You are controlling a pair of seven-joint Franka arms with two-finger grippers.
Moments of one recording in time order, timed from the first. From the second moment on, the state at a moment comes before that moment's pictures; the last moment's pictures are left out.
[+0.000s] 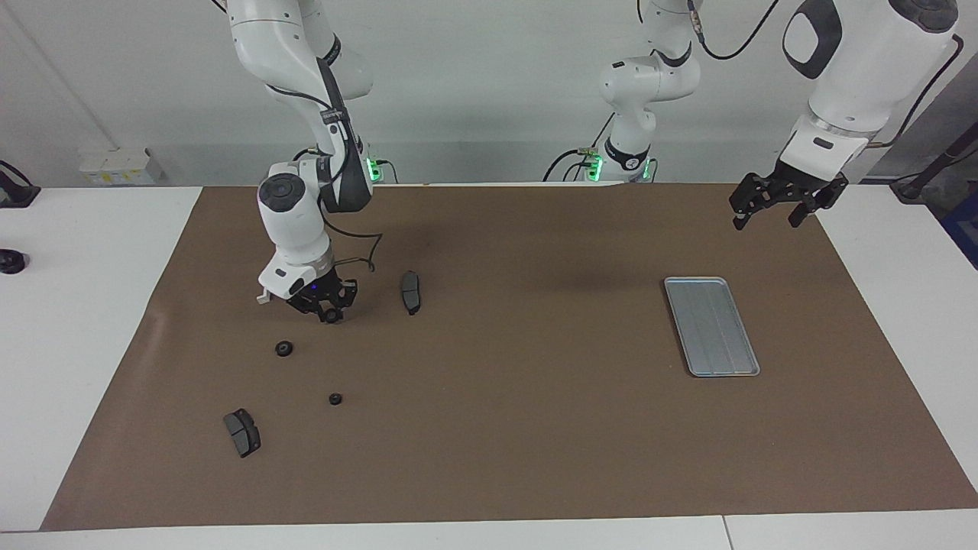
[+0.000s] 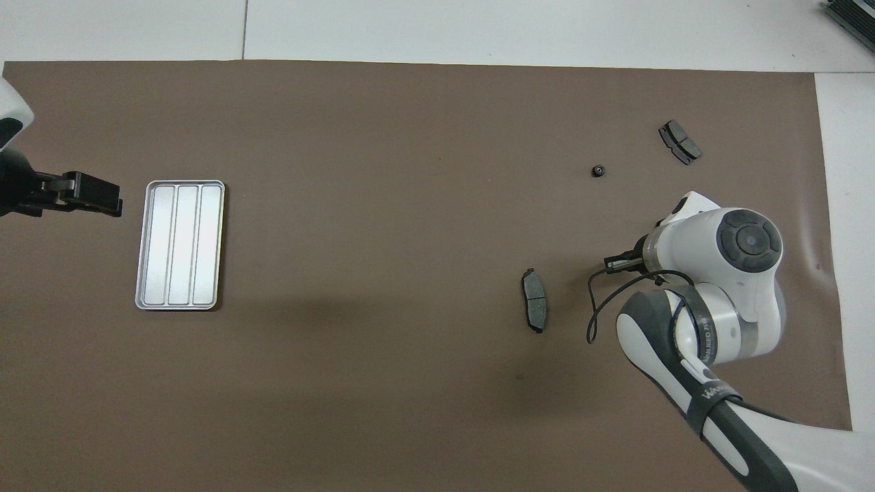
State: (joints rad) left arm 0.09 0.02 -0.13 -1.59 0.02 1.63 0.00; right arm 0.11 0.15 0.00 -2.24 -0.05 2.48 0.05
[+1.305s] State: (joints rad) left arm 0.09 0.02 -0.13 -1.59 0.02 1.63 0.00; right arm -0.01 -0.11 -0.02 -1.68 -0.05 1.68 0.19
